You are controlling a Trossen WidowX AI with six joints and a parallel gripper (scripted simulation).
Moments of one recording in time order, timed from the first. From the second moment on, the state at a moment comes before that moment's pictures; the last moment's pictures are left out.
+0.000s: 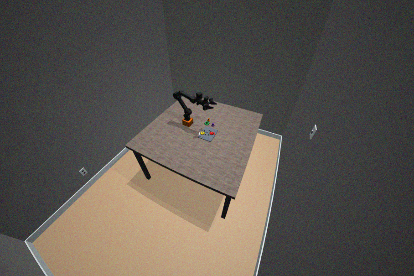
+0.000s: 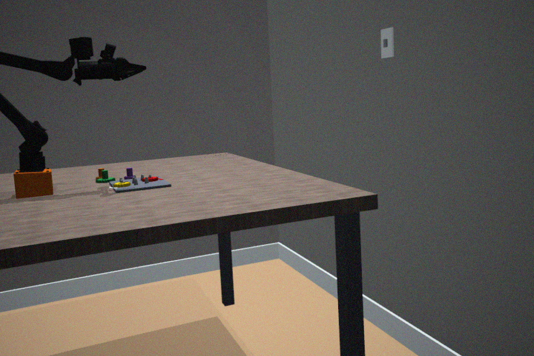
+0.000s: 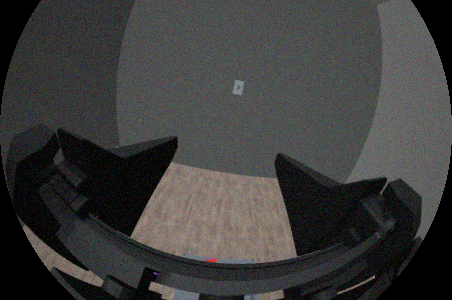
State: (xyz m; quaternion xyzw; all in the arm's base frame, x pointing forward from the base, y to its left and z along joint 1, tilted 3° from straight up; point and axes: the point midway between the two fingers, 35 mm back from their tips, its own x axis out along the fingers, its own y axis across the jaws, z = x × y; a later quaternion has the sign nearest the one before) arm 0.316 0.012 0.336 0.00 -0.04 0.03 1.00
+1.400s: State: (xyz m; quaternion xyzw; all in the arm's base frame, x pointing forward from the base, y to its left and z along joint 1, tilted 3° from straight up) arm 0.300 0.130 0.047 -0.28 0.61 0.28 0.68
